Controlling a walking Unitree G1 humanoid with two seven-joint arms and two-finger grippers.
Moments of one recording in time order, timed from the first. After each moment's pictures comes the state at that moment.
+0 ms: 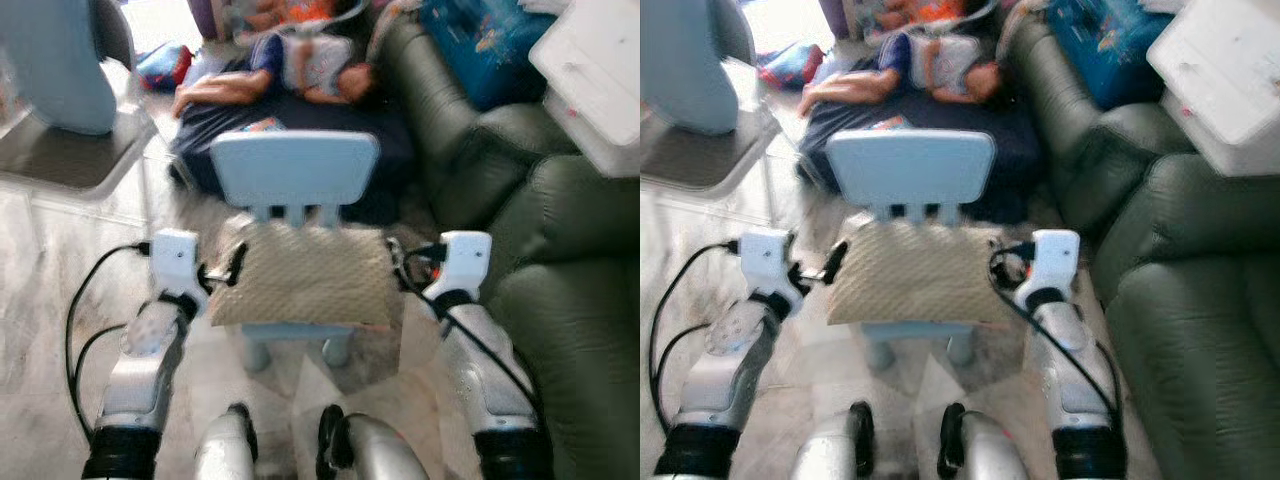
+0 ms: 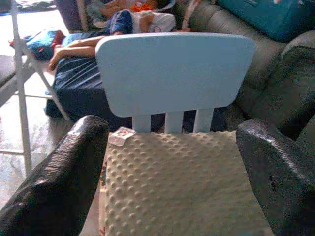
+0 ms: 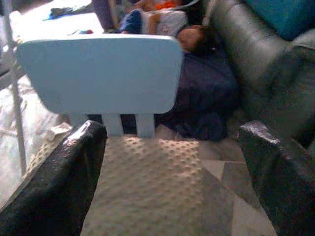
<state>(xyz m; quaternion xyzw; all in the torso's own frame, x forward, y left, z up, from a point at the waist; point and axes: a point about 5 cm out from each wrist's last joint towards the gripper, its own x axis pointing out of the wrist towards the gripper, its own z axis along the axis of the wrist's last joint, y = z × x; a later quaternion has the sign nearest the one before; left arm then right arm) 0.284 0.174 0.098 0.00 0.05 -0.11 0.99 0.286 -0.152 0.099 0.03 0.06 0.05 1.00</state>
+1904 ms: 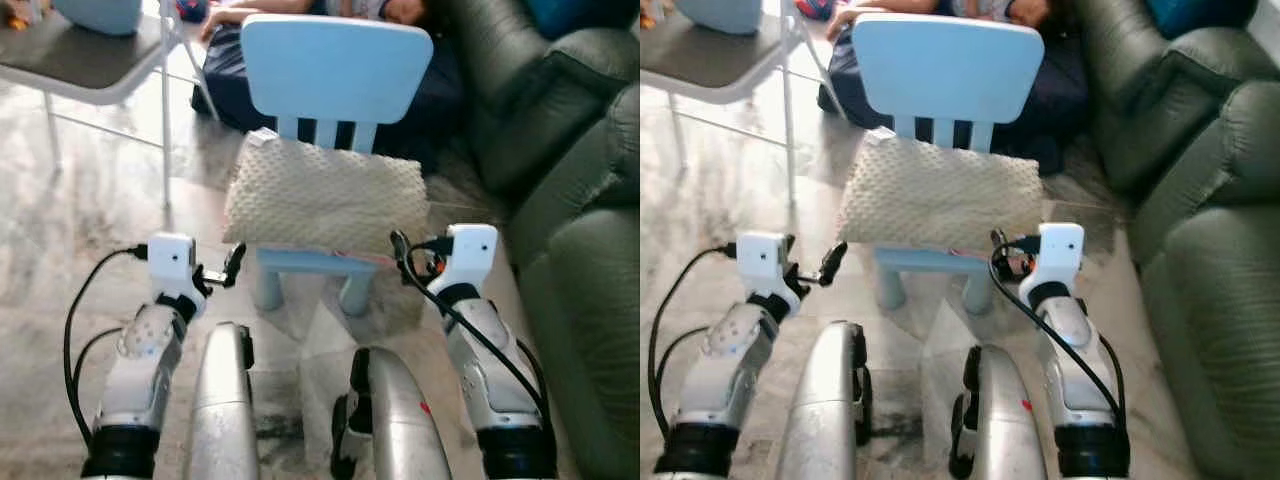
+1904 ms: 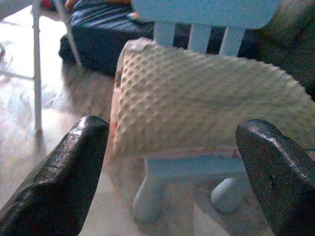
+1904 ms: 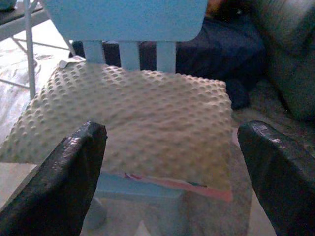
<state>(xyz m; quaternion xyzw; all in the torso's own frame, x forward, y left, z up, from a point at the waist) 0.287 0.181 0.095 -0.01 0.05 -0.10 0.99 0.288 -0.152 0.109 0.04 0.04 0.05 1.00</state>
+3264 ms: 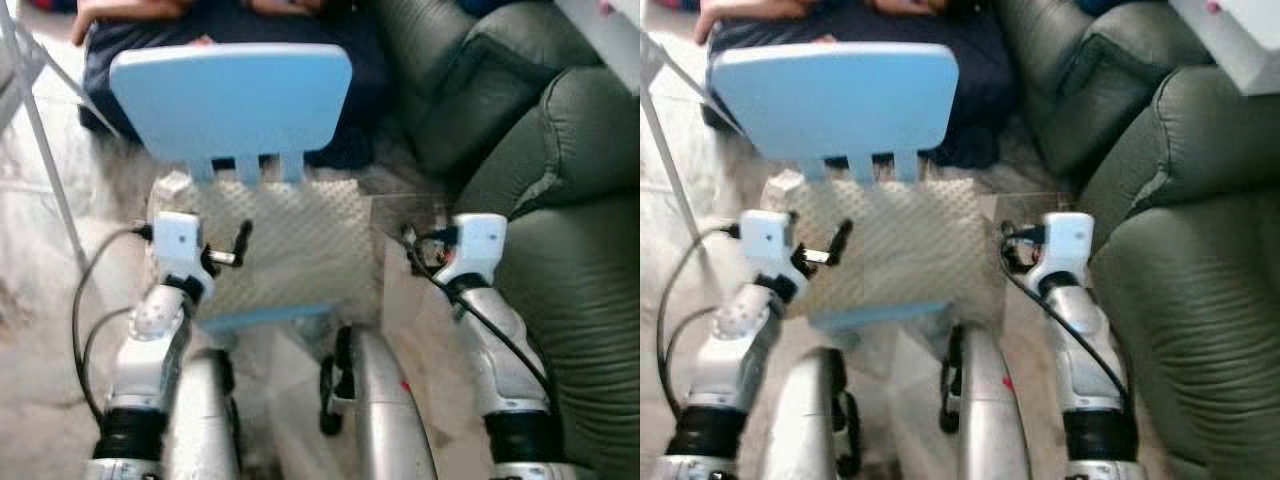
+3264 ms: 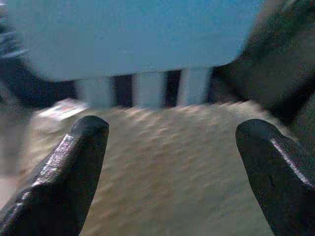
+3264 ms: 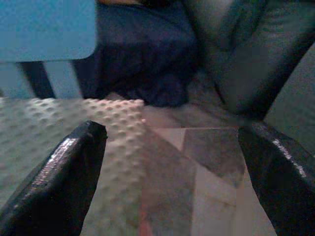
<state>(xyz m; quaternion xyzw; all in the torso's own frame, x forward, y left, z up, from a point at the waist) 0.298 0.179 0.110 0.02 0.01 -0.08 1.00 0.298 -0.160 0.113 0.03 0.04 0.05 1.00</state>
